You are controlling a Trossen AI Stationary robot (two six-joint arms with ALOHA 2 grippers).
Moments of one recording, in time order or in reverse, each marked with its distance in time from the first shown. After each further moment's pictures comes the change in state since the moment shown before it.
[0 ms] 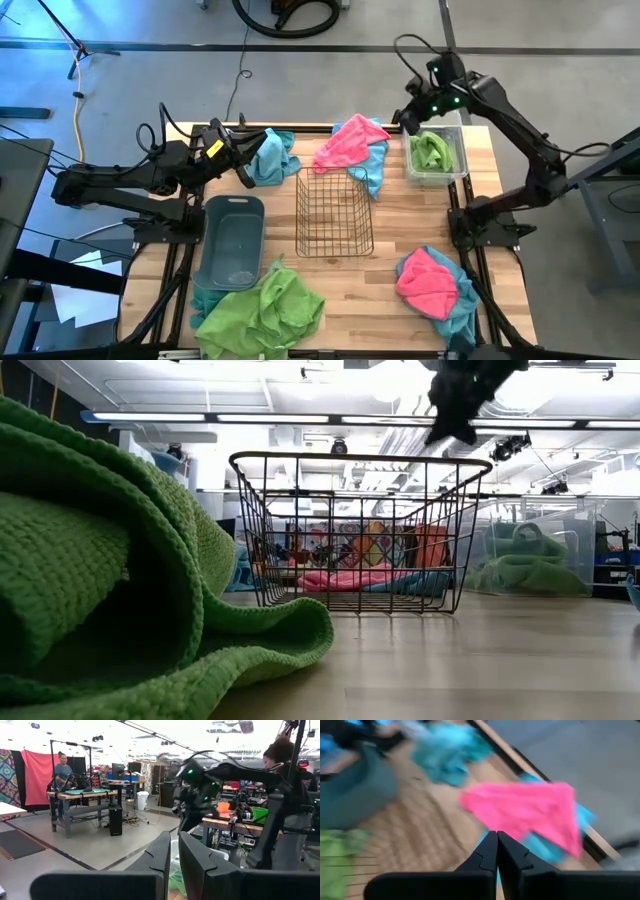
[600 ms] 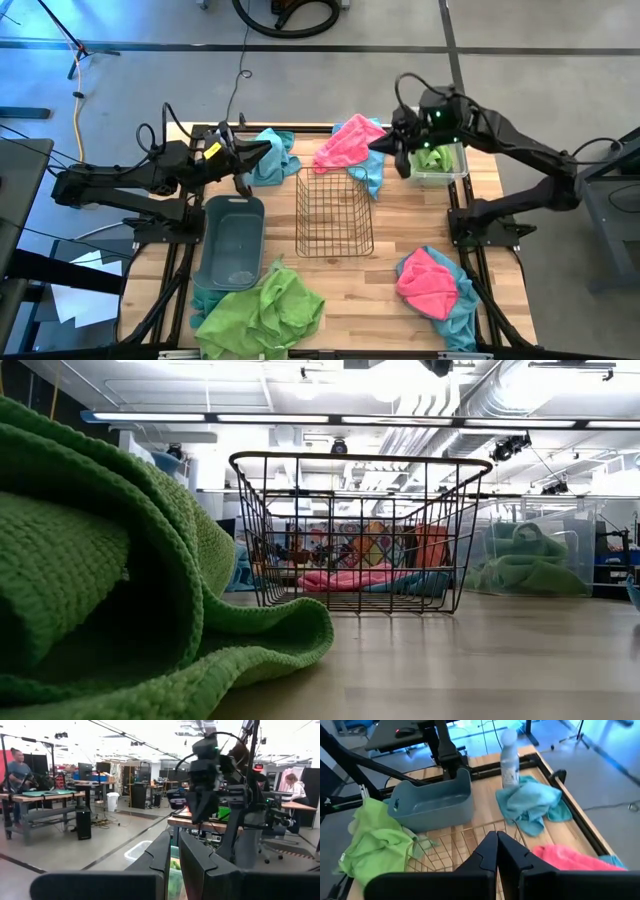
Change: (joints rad) left arm 0.000 0.000 0.000 -0.001 0.173 -0.039; right arm 0.558 -0.143 -0.007 0.238 0.219 0.137
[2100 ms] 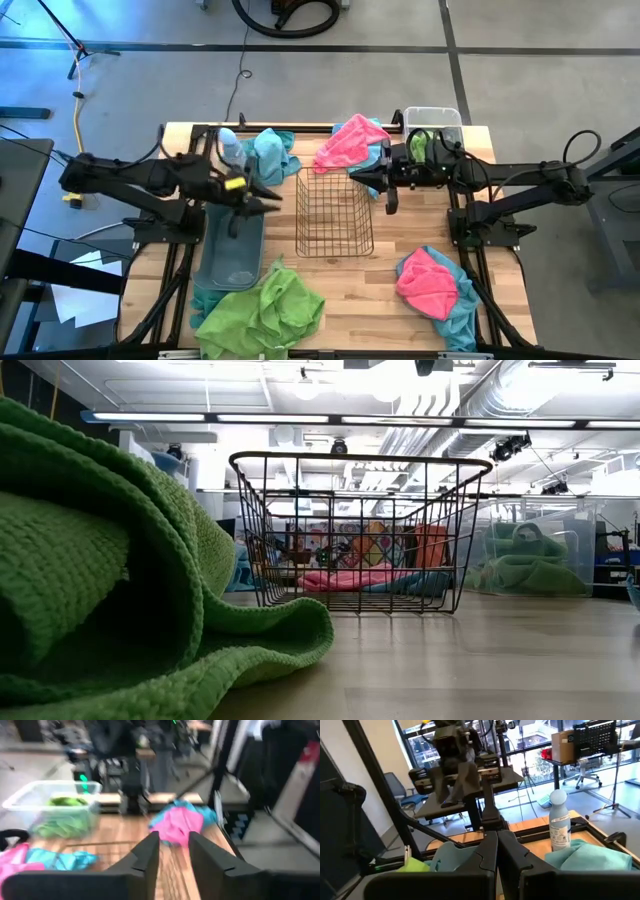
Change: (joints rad) left arm -0.196 0.140 0.232 -0.513 0.323 -0.063; right arm 0.285 -0.118 -0.525 0.886 0.164 0.195
